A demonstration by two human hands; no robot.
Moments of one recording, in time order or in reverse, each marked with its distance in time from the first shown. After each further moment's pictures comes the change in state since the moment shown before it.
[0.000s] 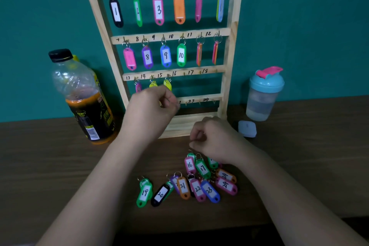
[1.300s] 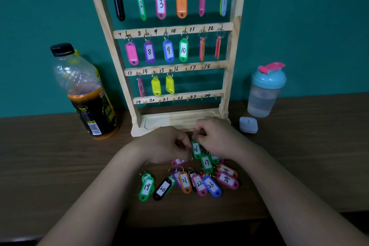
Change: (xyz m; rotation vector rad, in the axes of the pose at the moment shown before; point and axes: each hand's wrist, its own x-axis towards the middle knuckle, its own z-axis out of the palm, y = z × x) left_hand -0.029 -0.029 0.035 -0.046 -0.873 -0.134; right_hand 0.008 0.009 0.013 0.032 -0.043 0.028
